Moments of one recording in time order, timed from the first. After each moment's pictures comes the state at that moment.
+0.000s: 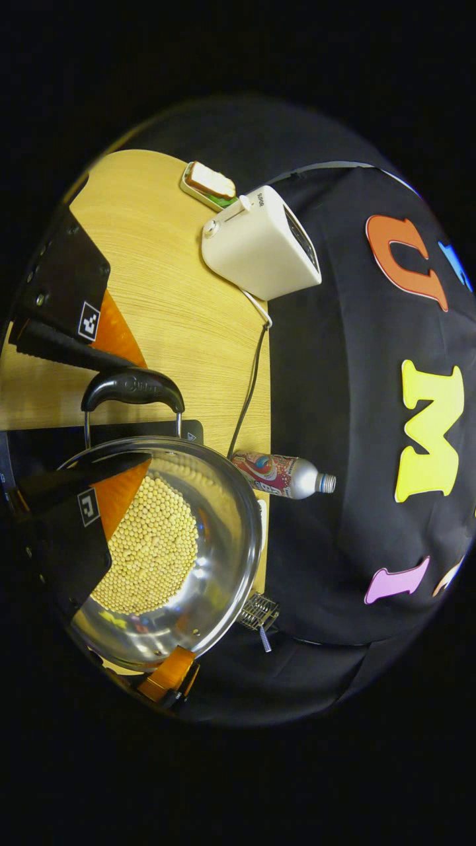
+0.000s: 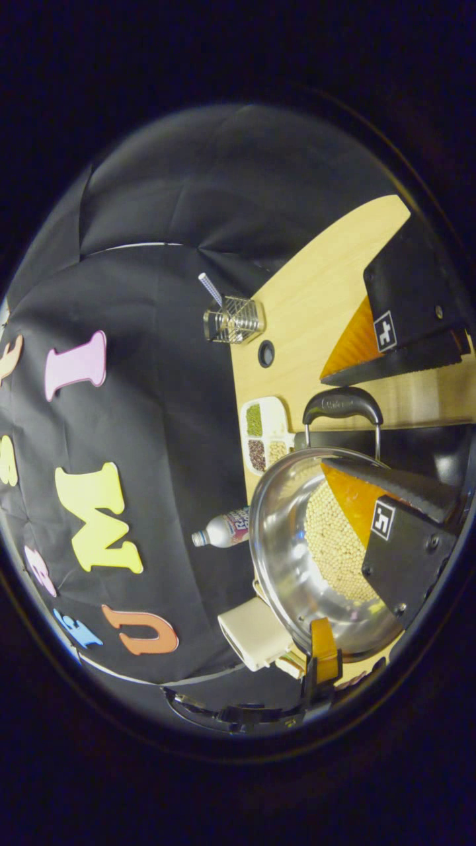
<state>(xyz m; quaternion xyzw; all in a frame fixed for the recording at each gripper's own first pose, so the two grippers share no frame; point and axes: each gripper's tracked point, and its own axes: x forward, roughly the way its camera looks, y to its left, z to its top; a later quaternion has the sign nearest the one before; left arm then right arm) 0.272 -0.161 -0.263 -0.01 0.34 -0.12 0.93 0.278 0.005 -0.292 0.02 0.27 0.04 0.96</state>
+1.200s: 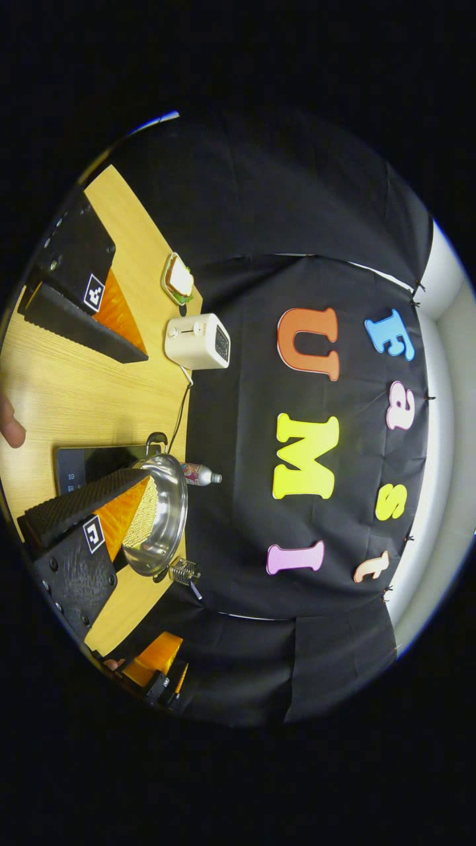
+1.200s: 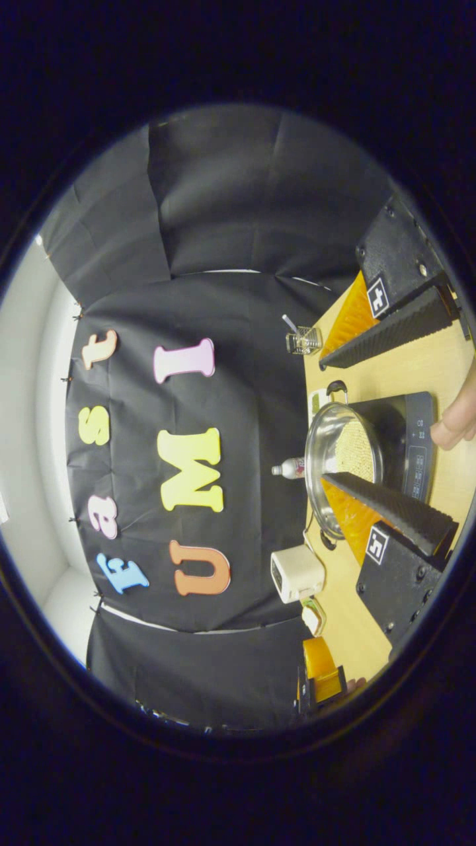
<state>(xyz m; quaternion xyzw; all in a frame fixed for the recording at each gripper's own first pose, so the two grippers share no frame) 0.044 -0.061 -0.096 -0.03 0.10 -0.05 0.99 0.048 0.034 -0.129 0.01 0.07 0.06 1.00</state>
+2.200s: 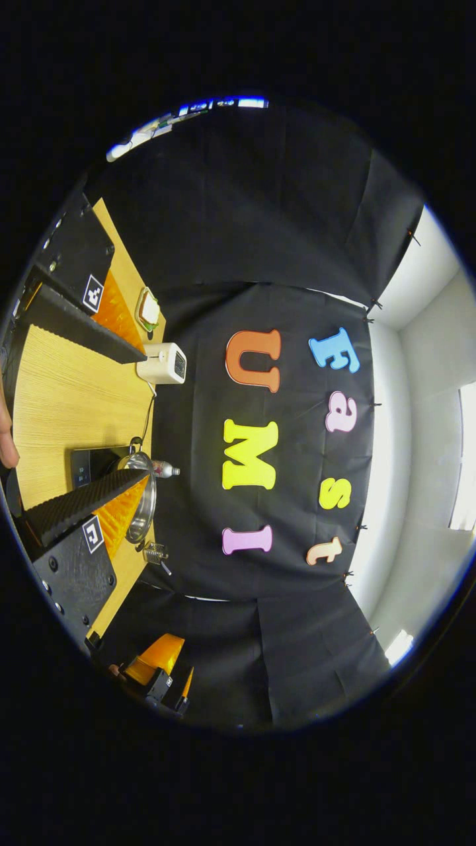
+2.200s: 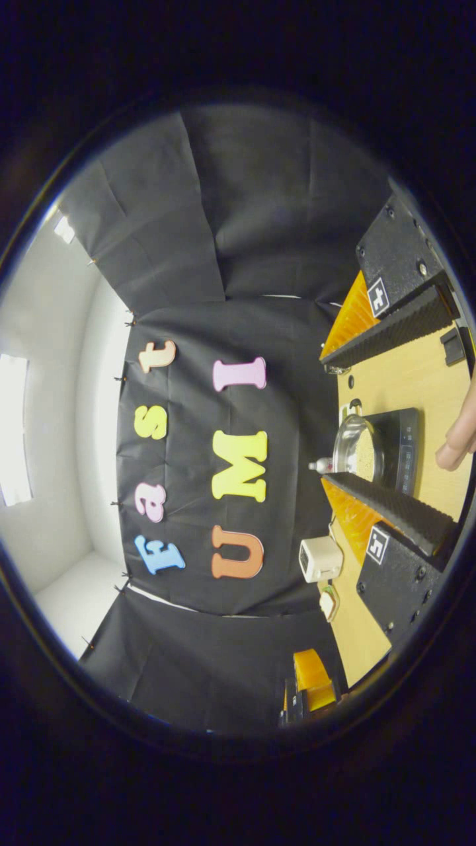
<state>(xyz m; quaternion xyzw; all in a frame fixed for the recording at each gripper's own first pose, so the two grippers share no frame) -0.081 -0.025 -0.032 -0.04 0.00 -0.06 1.00 -0.093 0.024 -0.054 -0.01 -0.02 0.05 1.00</state>
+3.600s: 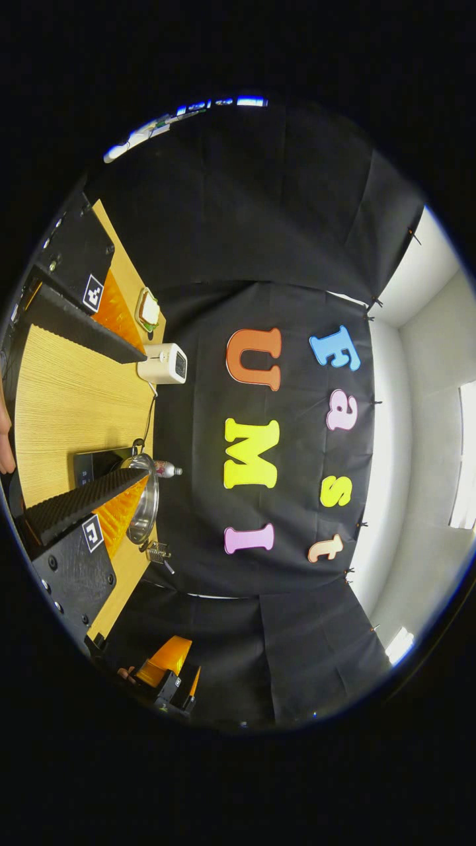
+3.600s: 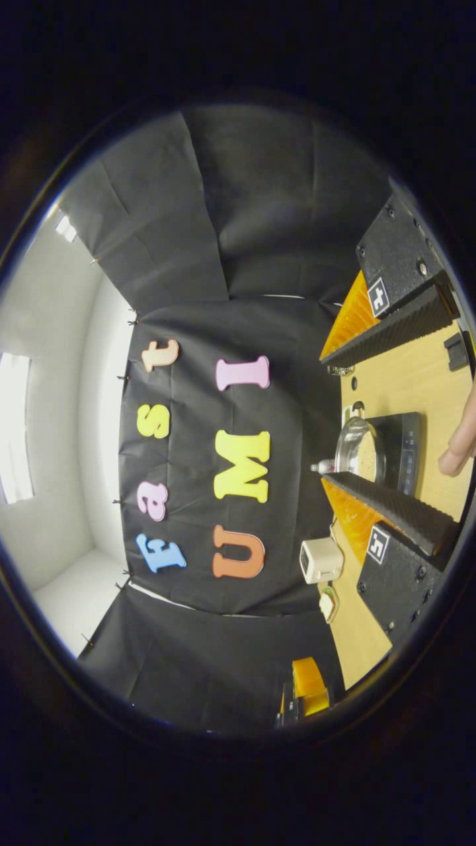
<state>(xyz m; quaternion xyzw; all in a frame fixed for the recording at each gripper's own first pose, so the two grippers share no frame) -0.084 -0.011 -0.031 -0.04 0.01 -0.06 1.00 -0.087 0.013 -0.055 -0.02 -0.02 0.05 1.00</state>
